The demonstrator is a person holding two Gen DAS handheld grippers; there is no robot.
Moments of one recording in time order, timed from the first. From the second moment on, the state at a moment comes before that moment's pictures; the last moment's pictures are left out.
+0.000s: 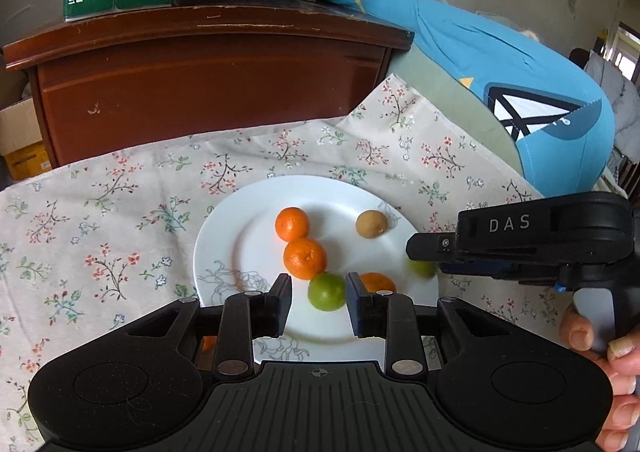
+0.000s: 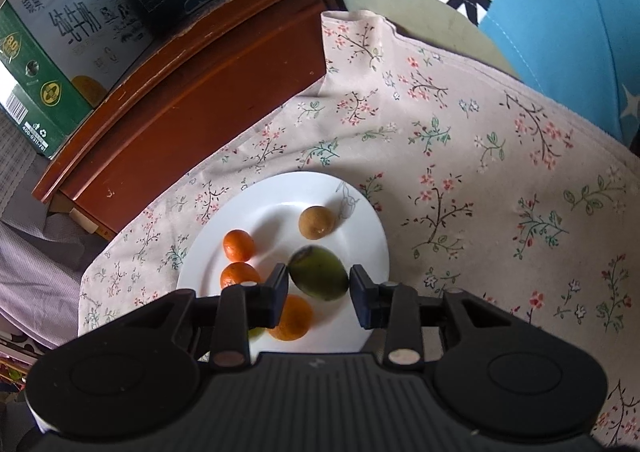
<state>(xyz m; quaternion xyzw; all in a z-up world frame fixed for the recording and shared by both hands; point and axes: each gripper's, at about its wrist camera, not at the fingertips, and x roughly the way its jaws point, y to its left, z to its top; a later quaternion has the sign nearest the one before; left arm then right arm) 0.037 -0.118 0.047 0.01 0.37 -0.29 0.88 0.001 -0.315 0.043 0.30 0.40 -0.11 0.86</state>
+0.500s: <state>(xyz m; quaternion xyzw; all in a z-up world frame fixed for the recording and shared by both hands) 0.046 -0.098 0.065 0.01 0.38 -0.24 0.89 0.002 -0.308 0.049 0.29 0.38 -0.08 0.87</state>
